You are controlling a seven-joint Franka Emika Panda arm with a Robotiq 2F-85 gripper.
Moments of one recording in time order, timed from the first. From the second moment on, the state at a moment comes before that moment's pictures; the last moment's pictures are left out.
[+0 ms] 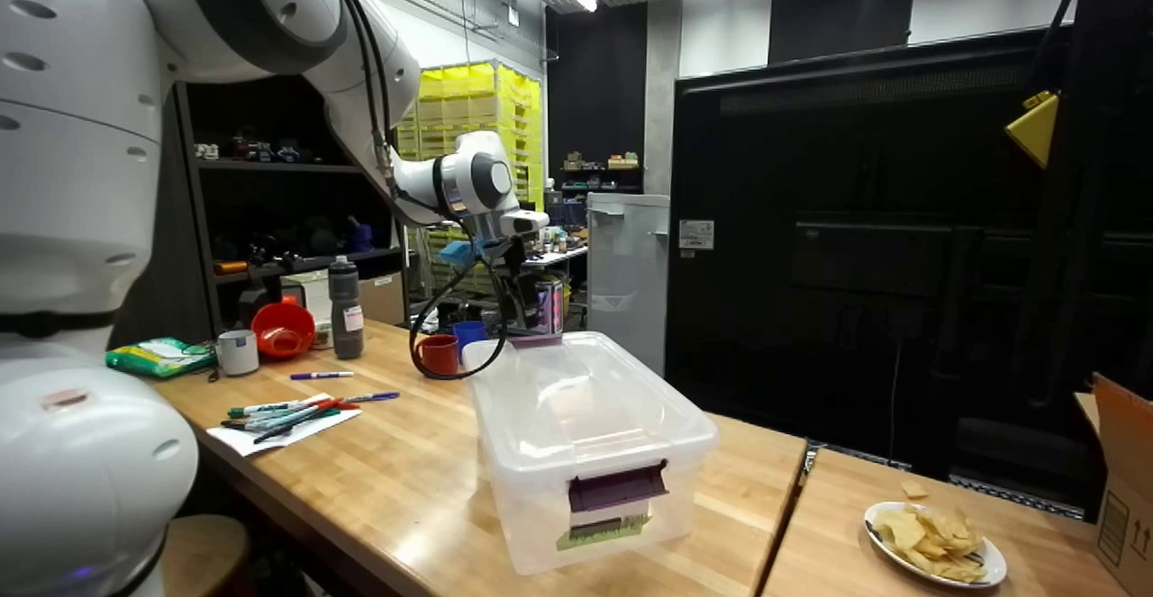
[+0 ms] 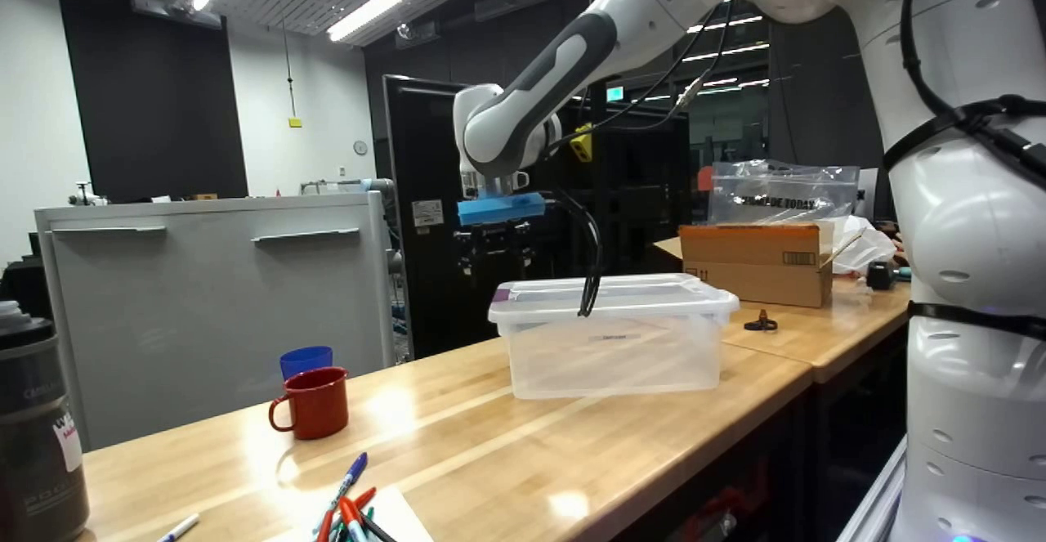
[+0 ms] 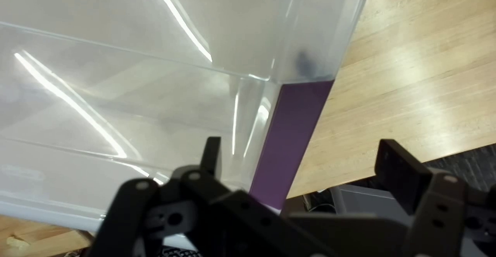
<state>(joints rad) 0.10 0.20 0.11 -1.91 -0.26 2.22 0.86</state>
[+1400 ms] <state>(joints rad) 0.15 0.29 0.02 -1.91 -0.29 2.37 0.89</state>
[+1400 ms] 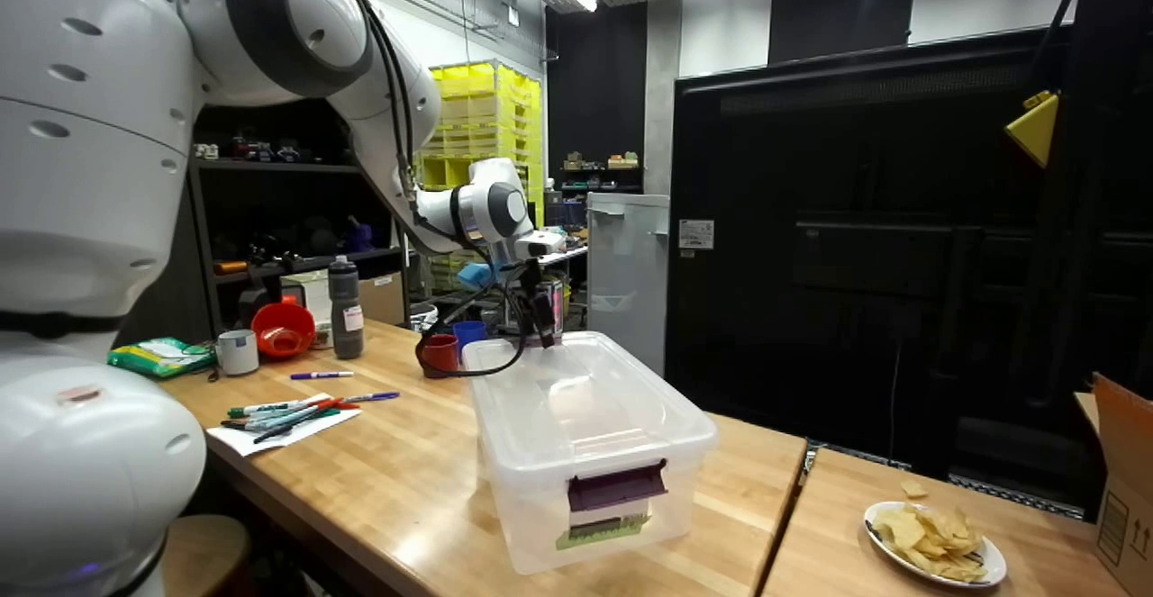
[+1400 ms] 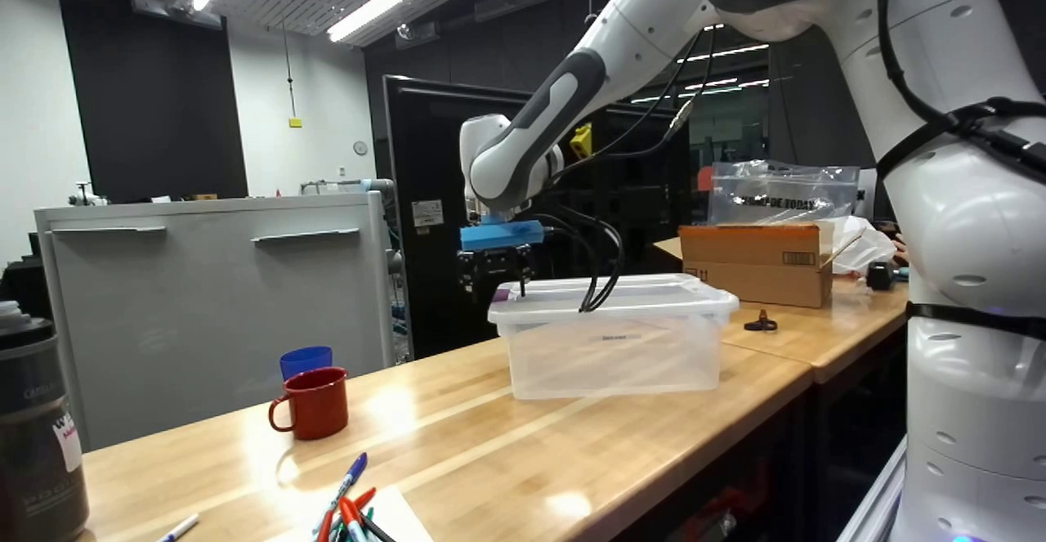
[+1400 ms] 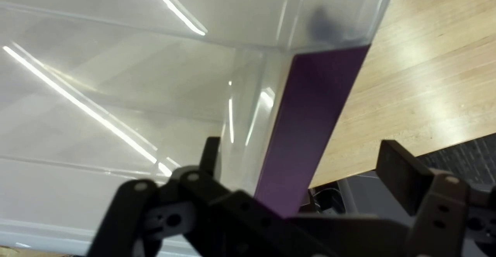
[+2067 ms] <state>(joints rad) 0.19 0.29 0.00 -1.89 -0.40 2.37 0.98</state>
